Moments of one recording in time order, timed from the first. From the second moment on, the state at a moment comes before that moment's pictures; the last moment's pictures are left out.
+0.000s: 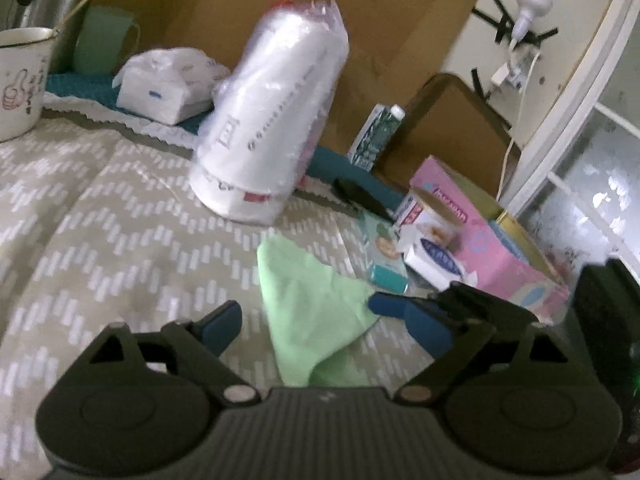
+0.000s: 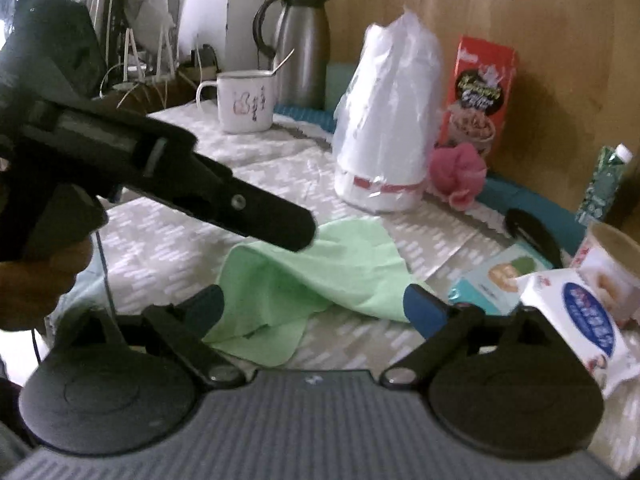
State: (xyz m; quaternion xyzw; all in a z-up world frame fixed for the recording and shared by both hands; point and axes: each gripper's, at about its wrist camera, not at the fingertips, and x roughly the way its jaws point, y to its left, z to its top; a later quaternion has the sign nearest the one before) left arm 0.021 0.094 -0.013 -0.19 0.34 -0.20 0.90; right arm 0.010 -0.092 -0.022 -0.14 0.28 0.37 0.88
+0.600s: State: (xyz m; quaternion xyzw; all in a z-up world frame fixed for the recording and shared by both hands) left arm 0.014 0.043 0.013 -0.15 0.33 -0.26 0.90; right arm -0.010 -0.129 -0.010 -0.08 0.24 0.34 0.91
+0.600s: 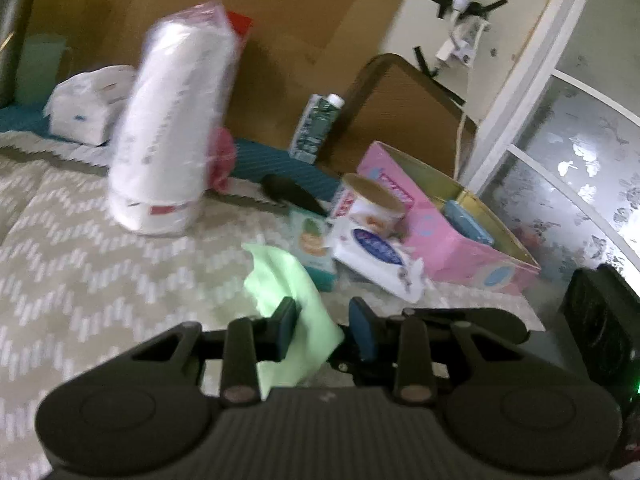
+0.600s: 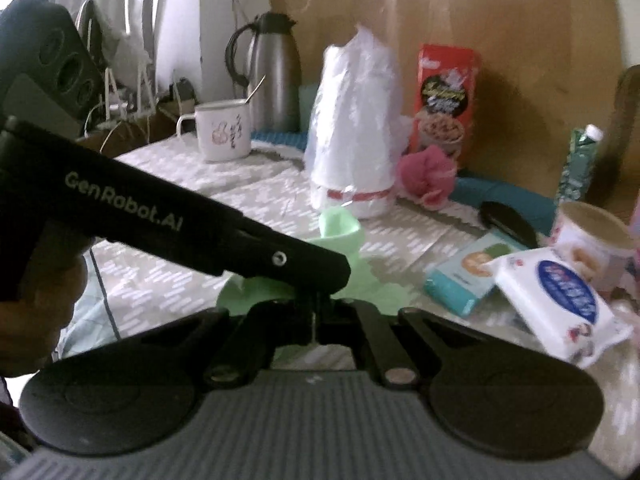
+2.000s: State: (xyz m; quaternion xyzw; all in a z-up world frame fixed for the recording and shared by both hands) left arm 0.075 -0.134 0.055 -0.05 0.28 -0.33 0.90; right arm 0.008 -0.322 0.012 -0.06 0.13 -0.03 0.99
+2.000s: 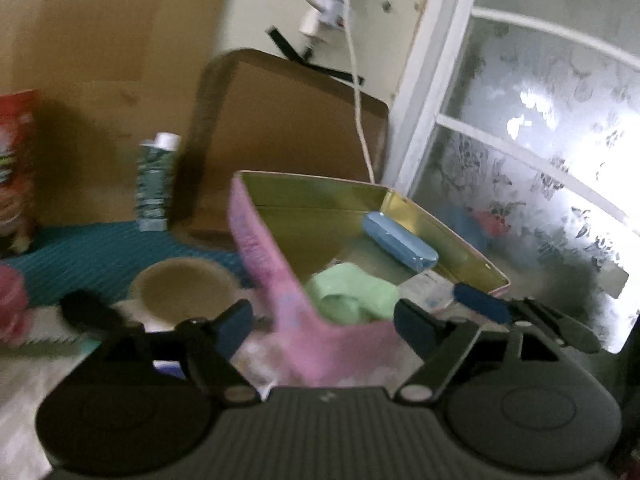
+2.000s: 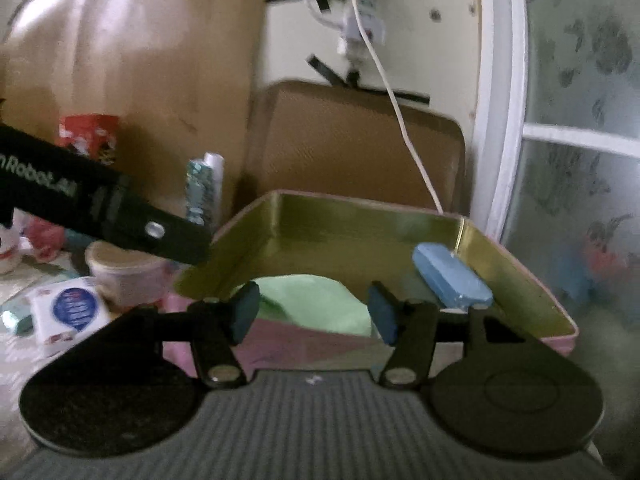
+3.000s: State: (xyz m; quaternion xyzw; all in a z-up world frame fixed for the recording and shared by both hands) left arm 0.033 0.086 -0.001 -0.09 0.28 -0.08 0.95; right arm 0.076 -0.136 0.014 -0.09 0.20 0.18 0.96
